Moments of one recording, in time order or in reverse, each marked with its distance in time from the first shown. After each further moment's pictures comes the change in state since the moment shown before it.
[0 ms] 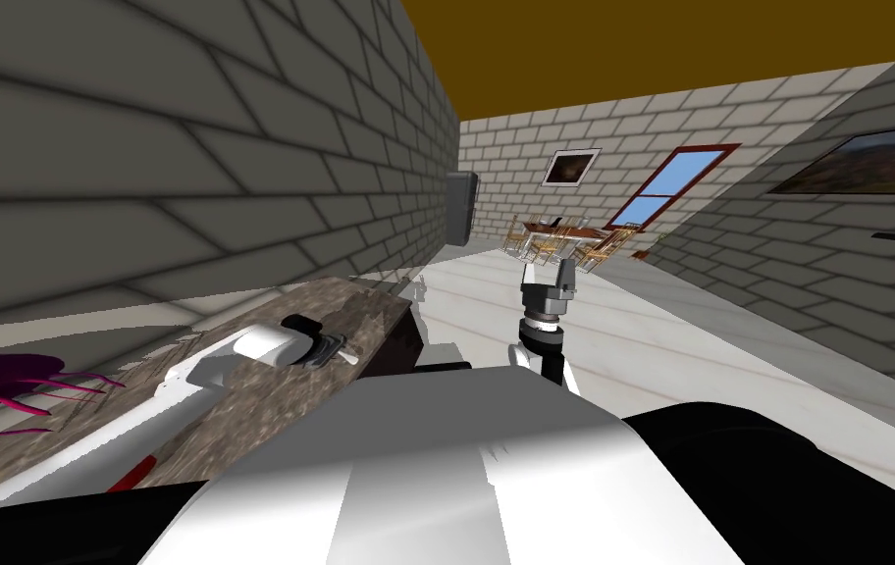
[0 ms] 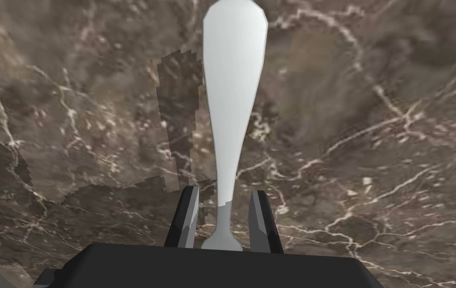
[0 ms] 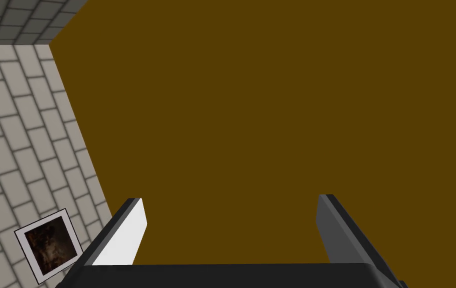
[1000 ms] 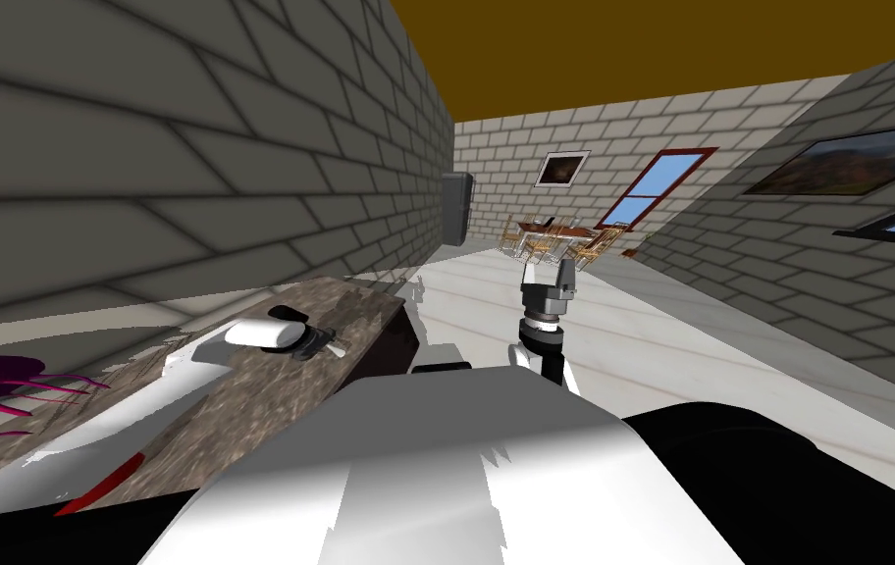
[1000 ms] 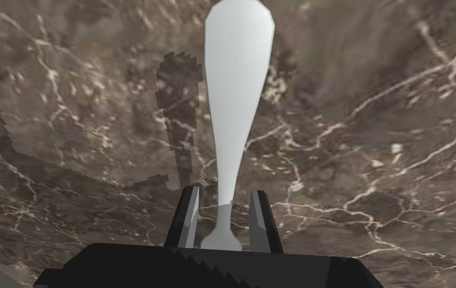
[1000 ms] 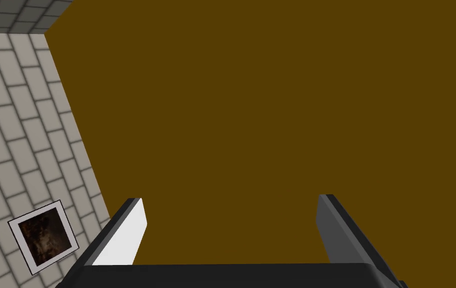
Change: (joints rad) left arm -0.146 -0.003 0.006 0.321 0.047 -0.051 -0.219; right arm 0.000 0.000 0.000 0.000 0.000 0.000 0.000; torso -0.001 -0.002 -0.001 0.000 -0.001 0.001
